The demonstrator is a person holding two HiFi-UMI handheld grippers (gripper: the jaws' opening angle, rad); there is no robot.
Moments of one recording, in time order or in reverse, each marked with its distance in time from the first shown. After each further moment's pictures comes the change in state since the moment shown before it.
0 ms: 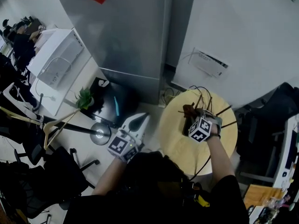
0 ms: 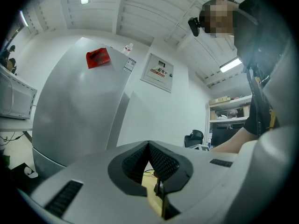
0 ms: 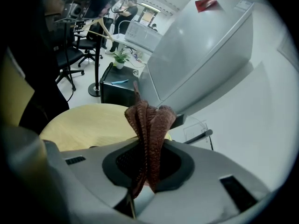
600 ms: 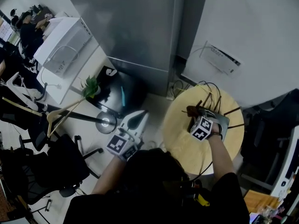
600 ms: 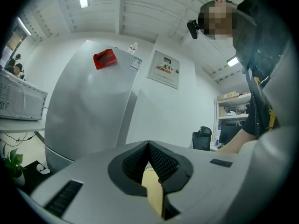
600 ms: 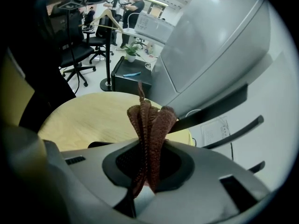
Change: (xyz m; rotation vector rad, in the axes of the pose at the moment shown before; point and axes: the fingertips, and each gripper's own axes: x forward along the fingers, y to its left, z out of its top) left arm -0.014 0.014 -0.006 0.003 0.008 0.121; right arm 0.034 0.034 -0.002 -0.053 0.019 0.131
